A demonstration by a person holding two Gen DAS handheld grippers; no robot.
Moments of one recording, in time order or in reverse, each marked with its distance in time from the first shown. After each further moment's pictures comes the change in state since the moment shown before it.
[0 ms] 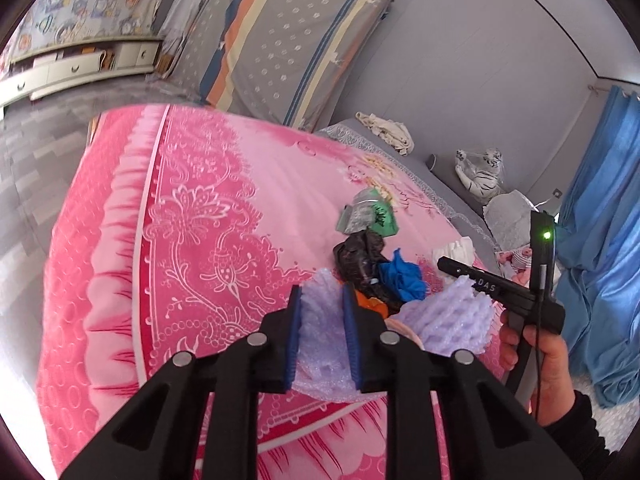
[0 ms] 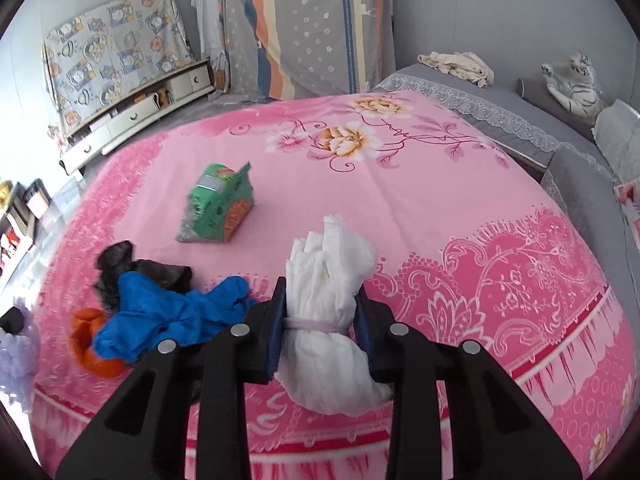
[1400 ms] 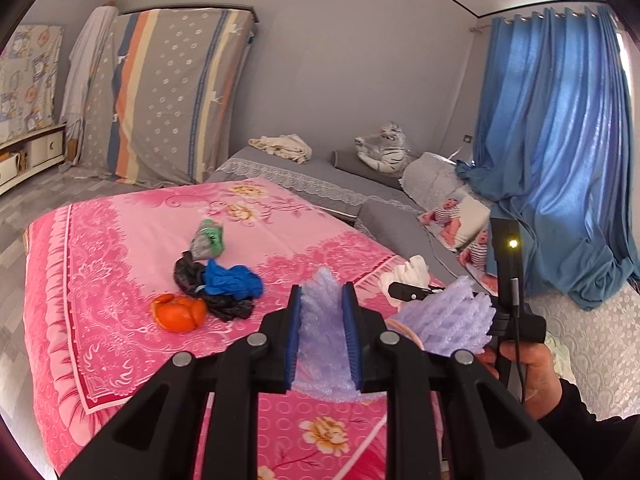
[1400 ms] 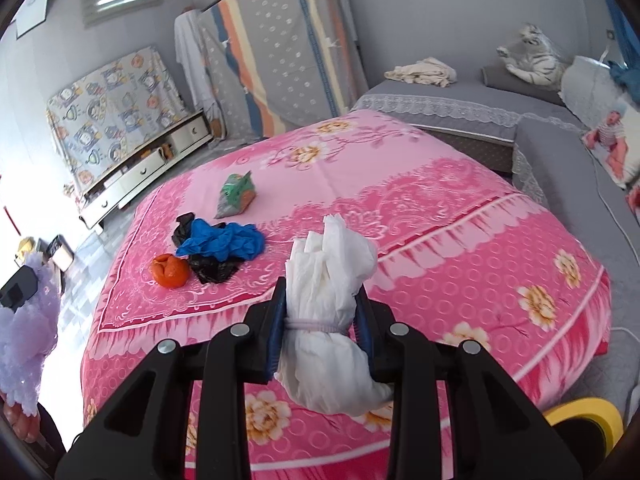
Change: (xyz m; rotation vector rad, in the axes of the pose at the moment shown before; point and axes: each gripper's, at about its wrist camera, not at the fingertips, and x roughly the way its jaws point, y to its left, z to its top) left arm -0.087 -0.154 -0.045 0.359 -0.072 -0.217; right arm -0.172 -0.054 -0.099 0.176 -0.128 0.037
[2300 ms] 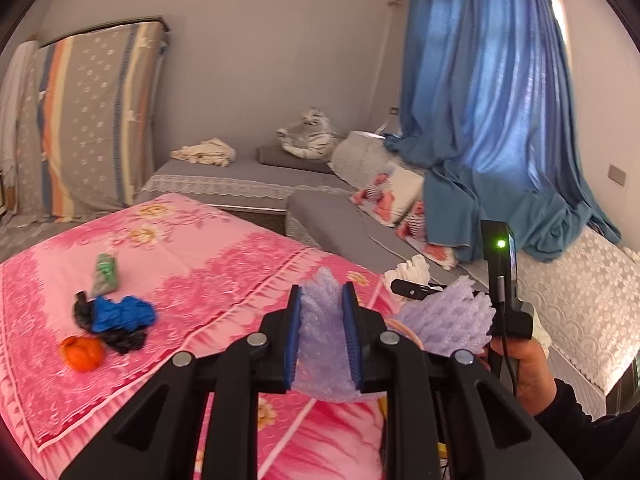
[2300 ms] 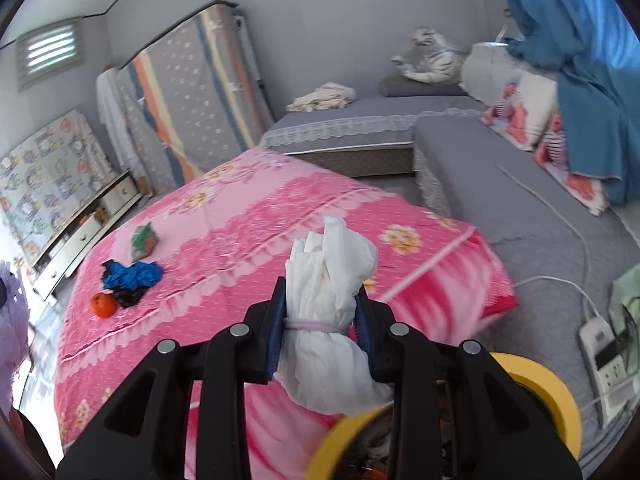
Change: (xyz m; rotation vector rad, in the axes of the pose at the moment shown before) left arm 0.034 -0.114 0.003 0.196 0.038 -0.209; right arm -0.095 -0.116 -0.044 0.206 -0.142 -0.252
